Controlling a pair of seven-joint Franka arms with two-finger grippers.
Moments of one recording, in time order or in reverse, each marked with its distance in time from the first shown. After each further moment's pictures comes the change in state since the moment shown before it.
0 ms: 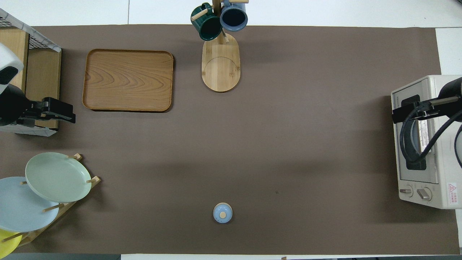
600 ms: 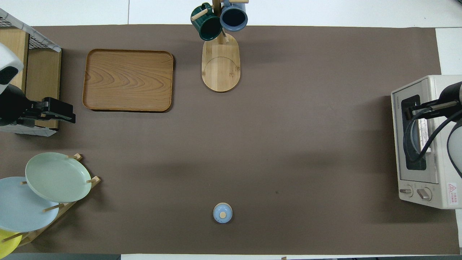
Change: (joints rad) left arm 0.000 0.000 0.000 0.000 0.000 0.000 0.000; right arm -0.079 -0.036 -0.007 -0.179 -0.001 0.203 -0.093
